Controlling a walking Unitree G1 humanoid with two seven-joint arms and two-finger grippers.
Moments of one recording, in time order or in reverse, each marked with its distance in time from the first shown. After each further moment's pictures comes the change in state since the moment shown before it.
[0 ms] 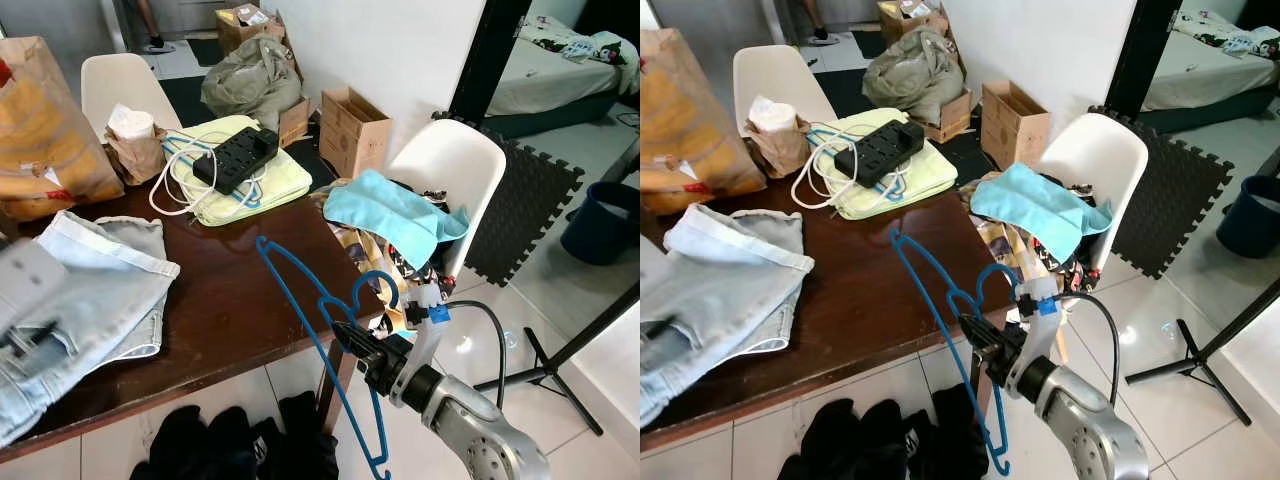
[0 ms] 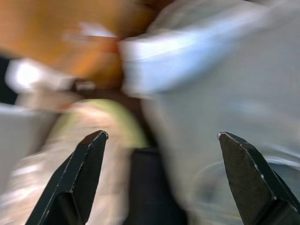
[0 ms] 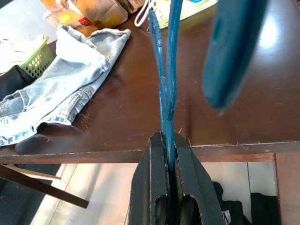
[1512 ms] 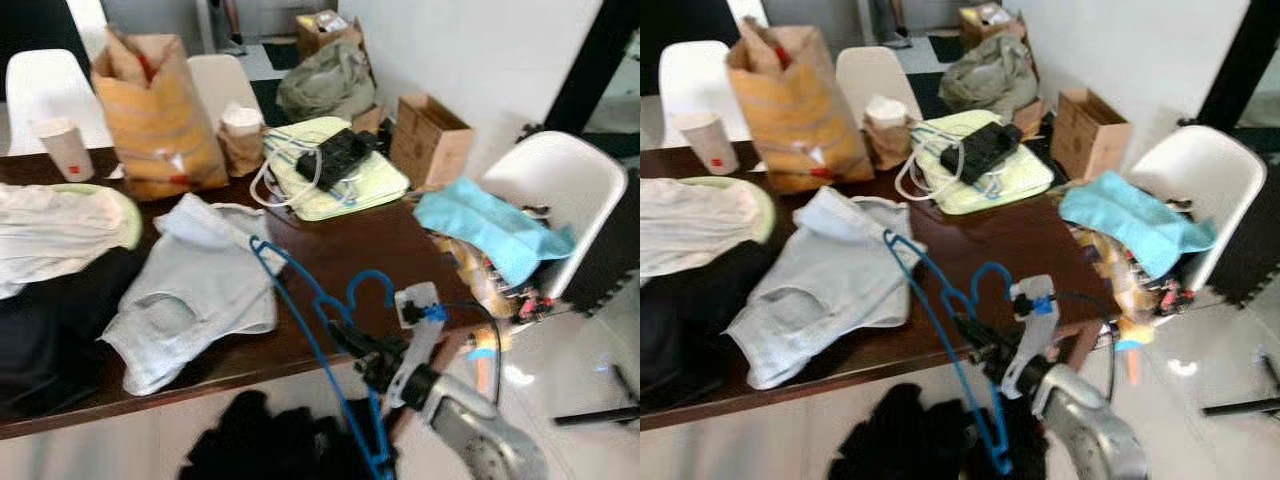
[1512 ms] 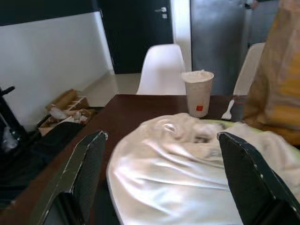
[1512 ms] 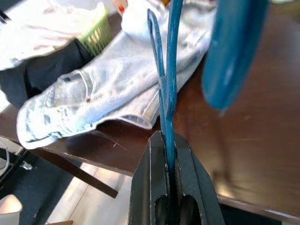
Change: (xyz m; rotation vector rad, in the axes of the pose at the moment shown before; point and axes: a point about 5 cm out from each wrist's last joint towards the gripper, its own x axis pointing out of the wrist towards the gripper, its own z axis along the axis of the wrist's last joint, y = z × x) left arm 0.017 0.015 -0.018 -0.833 -0.209 0.530; right arm 0.000 -0.001 0.000 -0.016 0.009 0.006
